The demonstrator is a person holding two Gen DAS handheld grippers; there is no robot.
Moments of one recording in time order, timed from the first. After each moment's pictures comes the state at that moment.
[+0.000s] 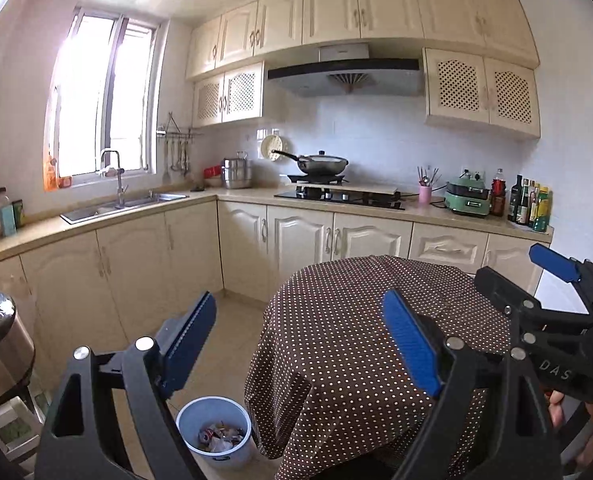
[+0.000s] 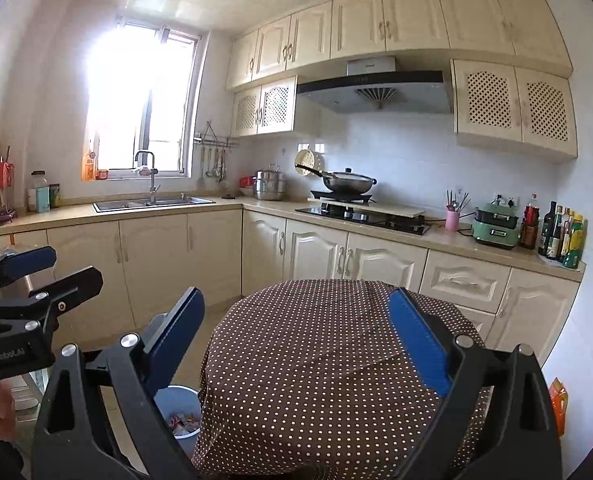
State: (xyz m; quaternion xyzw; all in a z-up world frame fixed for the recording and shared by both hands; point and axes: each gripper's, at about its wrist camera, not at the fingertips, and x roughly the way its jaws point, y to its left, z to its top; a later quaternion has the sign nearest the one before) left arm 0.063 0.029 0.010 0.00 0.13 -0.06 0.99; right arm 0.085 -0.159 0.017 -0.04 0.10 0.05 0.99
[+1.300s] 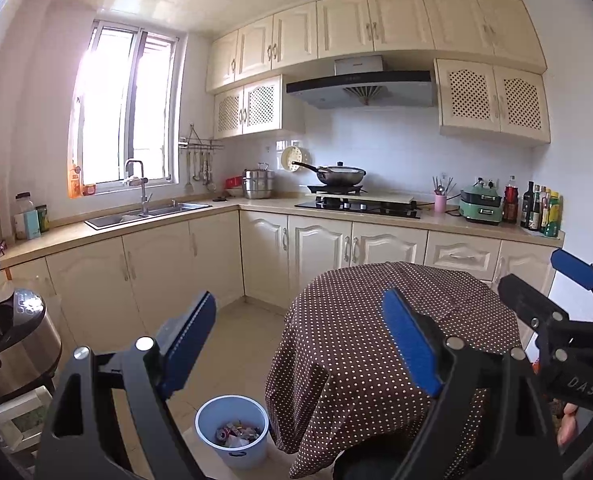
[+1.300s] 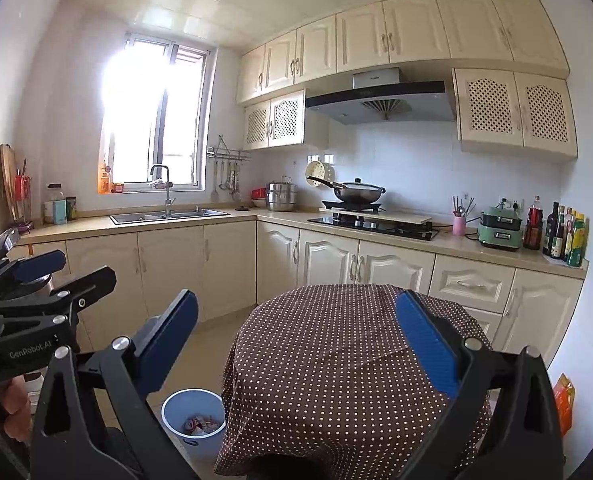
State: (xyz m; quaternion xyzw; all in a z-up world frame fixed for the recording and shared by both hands) left arm 0.014 0.042 0.018 0.01 0.12 -0.03 0.99; right arm 0.034 -0.151 0.022 -0.02 0.09 0.07 0.99
